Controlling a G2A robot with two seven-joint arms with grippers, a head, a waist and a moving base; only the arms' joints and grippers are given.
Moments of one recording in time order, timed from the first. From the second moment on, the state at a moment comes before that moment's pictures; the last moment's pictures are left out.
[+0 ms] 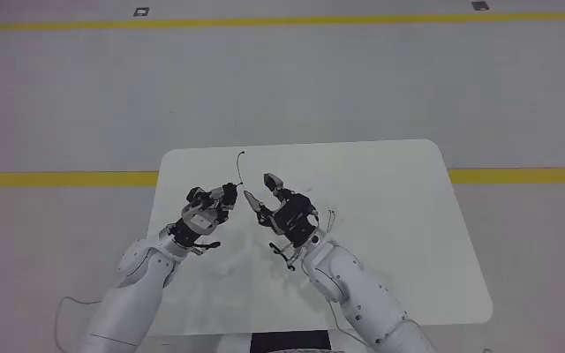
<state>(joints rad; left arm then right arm) 1.62 -1.14 -1.40 -1.66 -1.11 0.04 -0.89 -1.46 -1.39 0.90 -1.68 -1.40 -0.14 -0.26</state>
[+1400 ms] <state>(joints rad) 1.62 -1.14 -1.40 -1.66 -1.11 0.04 -0.89 -1.43 -1.41 0.86 -1.64 -1.39 -0.15 -0.26</state>
